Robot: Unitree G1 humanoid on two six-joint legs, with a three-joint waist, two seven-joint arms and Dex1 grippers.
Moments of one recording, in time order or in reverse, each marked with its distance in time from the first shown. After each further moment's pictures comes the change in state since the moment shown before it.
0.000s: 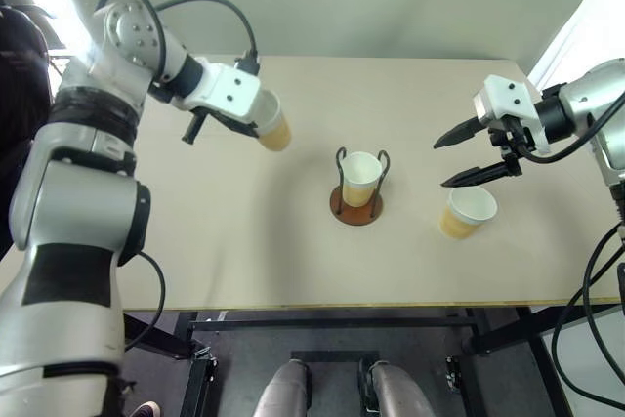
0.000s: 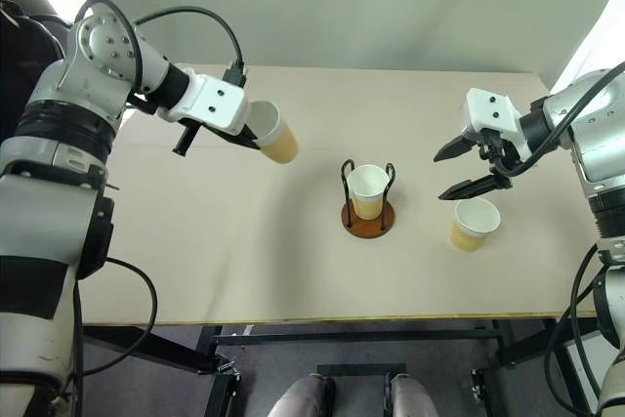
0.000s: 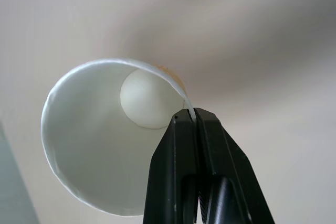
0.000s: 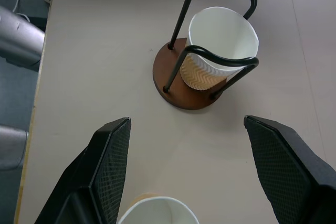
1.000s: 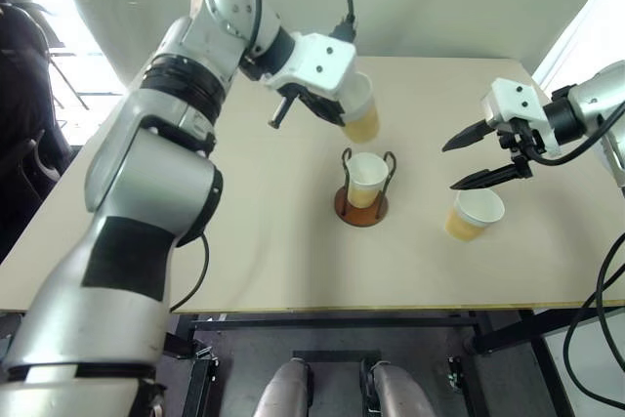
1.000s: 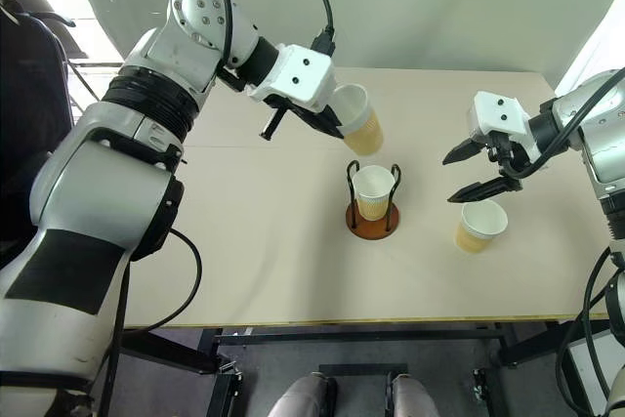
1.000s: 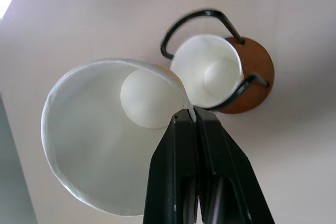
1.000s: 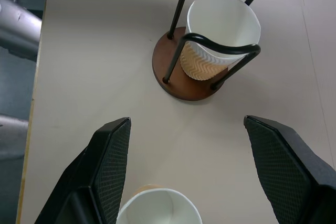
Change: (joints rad) left arm -0.138 -0.244 -0.131 0.029 -0.257 0.080 -0.003; right arm -0.001 -0.052 0.038 -0.001 0.026 0.004 0.000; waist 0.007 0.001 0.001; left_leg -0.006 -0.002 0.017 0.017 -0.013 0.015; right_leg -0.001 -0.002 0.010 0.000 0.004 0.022
